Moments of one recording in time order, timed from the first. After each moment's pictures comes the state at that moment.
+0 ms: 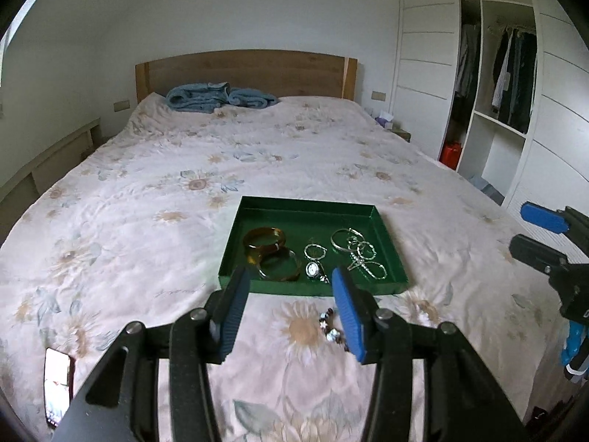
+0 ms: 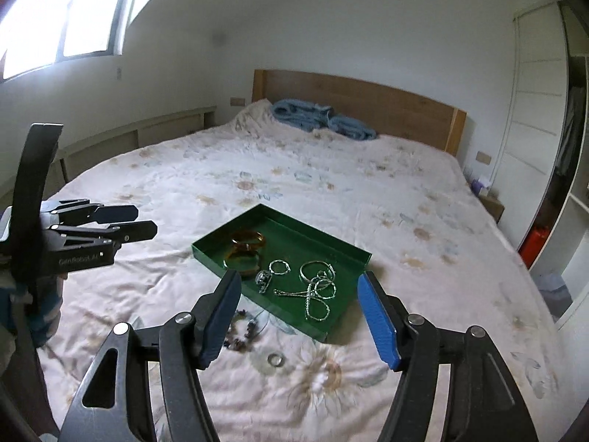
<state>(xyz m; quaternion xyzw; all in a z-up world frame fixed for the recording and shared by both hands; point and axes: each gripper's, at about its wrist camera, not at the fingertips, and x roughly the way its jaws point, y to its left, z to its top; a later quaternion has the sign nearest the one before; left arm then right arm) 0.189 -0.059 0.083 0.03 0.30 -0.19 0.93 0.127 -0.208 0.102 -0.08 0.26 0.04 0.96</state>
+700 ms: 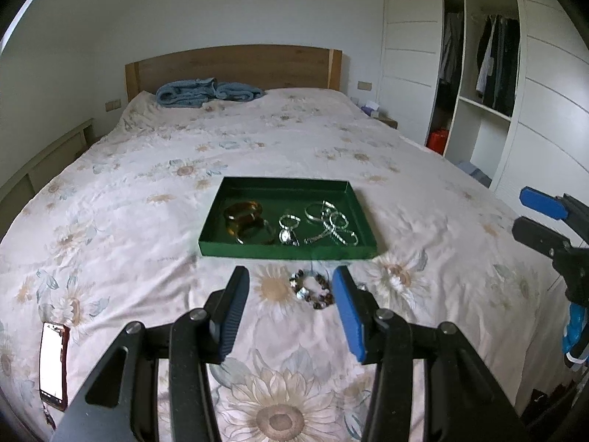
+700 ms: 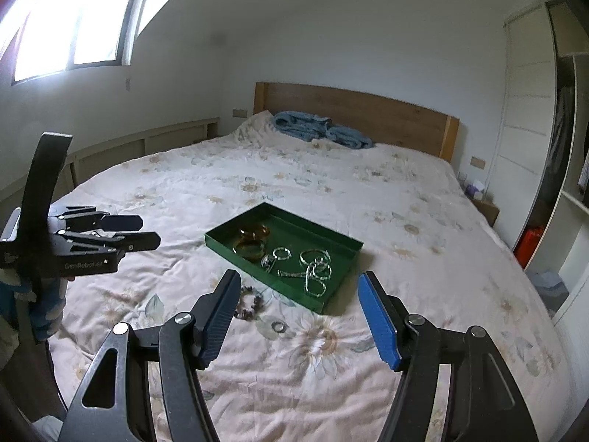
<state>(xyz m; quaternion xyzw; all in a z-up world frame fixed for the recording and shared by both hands) 0.129 -0.077 0.066 0.05 0.32 -0.21 0.92 0.061 -0.227 0.097 -0.07 0.25 0.04 0.97</state>
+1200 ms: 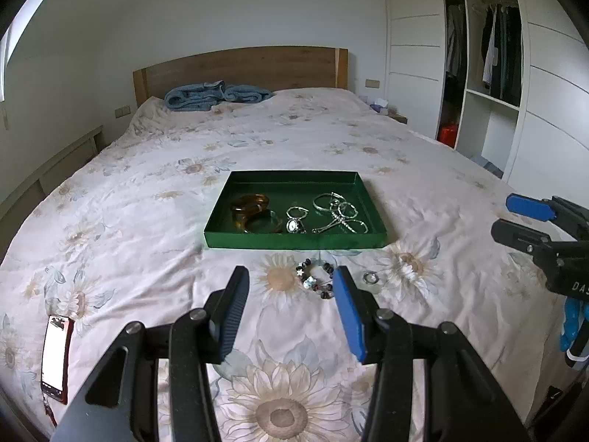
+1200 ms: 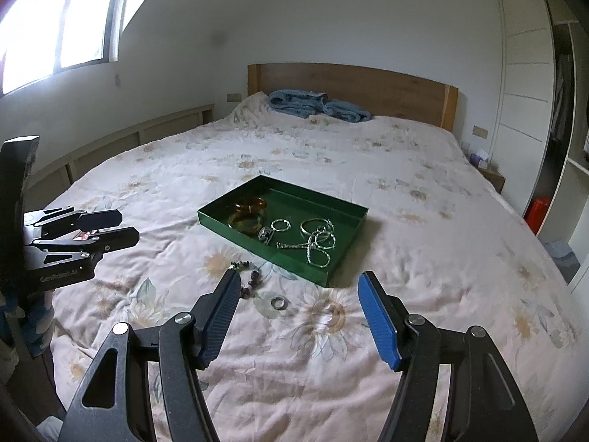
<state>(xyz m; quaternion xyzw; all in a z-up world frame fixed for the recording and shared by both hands) 0.115 -0.086 0.045 0.07 0.30 -0.18 0.93 0.078 -0.240 0.055 -0.03 0.28 0.04 0.96</state>
